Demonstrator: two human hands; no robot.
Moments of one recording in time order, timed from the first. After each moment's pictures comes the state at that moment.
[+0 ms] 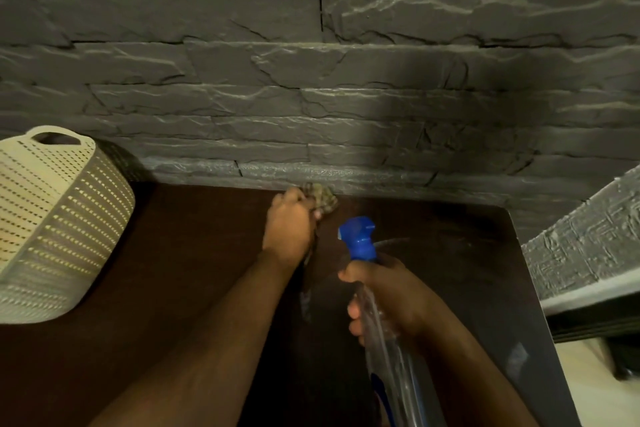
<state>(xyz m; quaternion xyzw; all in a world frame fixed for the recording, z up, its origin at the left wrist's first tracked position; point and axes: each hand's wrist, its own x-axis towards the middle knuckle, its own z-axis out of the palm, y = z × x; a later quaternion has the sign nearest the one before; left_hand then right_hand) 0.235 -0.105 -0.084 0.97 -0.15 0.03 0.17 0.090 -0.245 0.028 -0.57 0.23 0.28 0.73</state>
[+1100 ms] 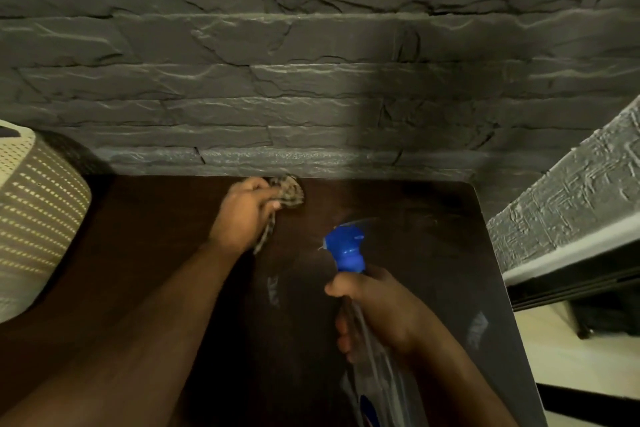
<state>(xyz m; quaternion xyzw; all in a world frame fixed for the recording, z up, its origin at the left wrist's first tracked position) 0.243 -0.078 -0.097 0.94 -0.26 0.04 0.23 0.051 -0.267 0.018 -0.57 0.24 0.29 0.73</state>
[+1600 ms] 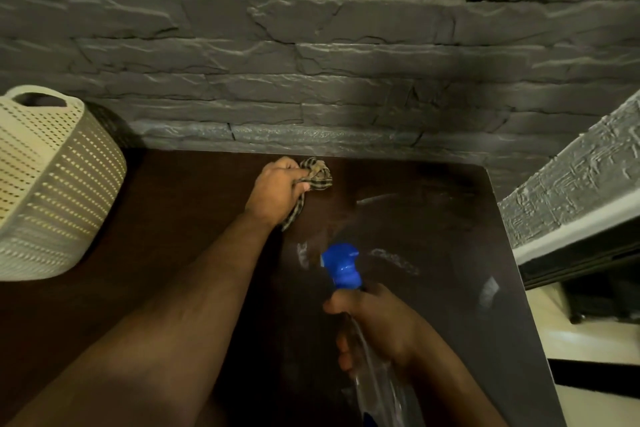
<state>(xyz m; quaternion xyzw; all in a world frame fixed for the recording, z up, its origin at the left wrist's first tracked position) 0.232 -0.074 -0.090 0.94 -0.22 0.01 0.26 0.006 -0.207 0.014 -0.59 0.26 0.32 0.70</state>
